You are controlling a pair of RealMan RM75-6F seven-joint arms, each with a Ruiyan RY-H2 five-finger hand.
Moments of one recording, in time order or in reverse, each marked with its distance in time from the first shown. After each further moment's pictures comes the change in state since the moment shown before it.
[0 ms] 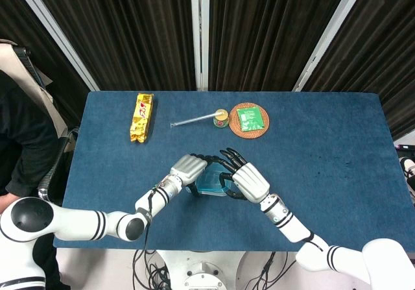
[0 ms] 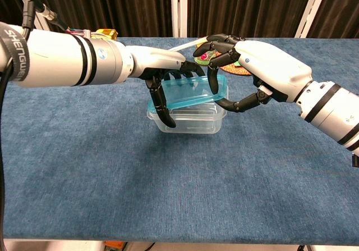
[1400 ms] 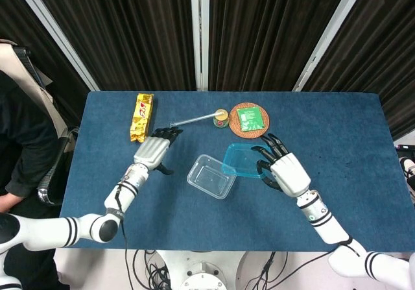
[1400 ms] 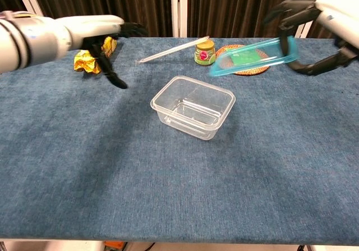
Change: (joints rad) left arm 0.239 0.089 0.003 0.016 0.199 0.226 -0.102; right arm -0.105 0.270 0.004 -0.164 0.033 0.118 -0.126
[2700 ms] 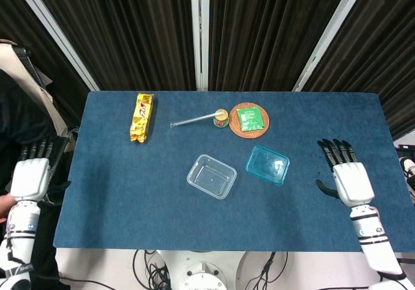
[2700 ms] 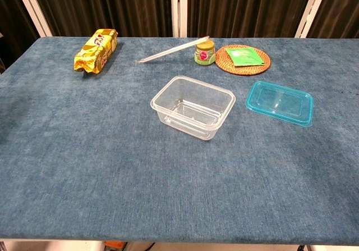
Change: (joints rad) left arm 0.589 0.361 0.141 -0.173 0.347 0.513 -0.086; right arm -0.243 0.333 -0.004 -0.392 0.262 0.004 -0.207
